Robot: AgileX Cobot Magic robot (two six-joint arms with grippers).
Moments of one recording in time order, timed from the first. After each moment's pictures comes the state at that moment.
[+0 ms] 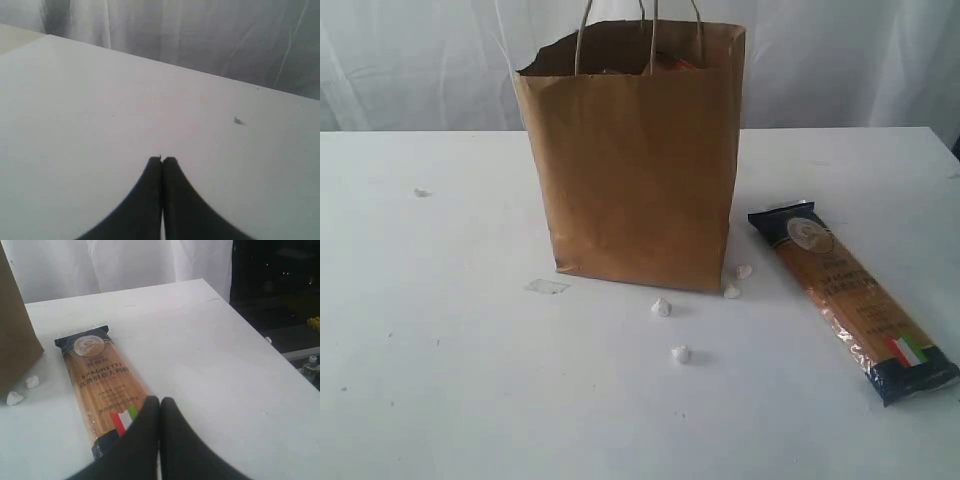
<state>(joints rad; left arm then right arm) 0.19 0.41 -0.19 0.63 0.12 -0.79 -0.06 0.00 0.00 -0.17 0.32 0.31</state>
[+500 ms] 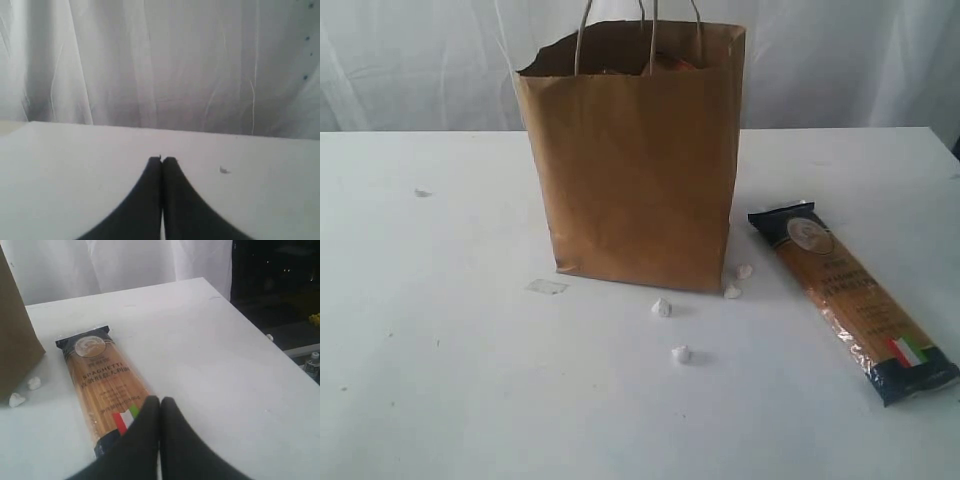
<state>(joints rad) 0.16 0.32 0.02 -0.07 -0.33 0.06 -0.06 0.00 0.00 -0.17 0.32 0.33</state>
